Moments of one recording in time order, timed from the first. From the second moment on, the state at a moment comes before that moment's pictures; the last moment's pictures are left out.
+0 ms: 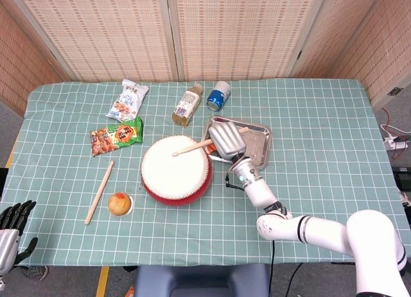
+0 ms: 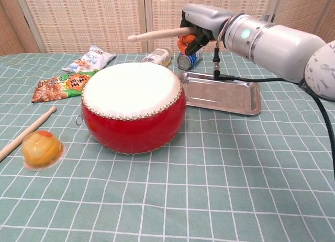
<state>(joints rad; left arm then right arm) 0.01 -1.23 0.03 -1.33 1.56 1.53 -0.16 1.05 -1.65 0.28 -1.30 -0.92 0.97 -0.34</state>
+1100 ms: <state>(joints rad) 0.00 -1.23 0.03 -1.34 1.55 1.52 -0.15 1.02 -1.72 0.23 -1.13 -1.06 0.94 -0.55</state>
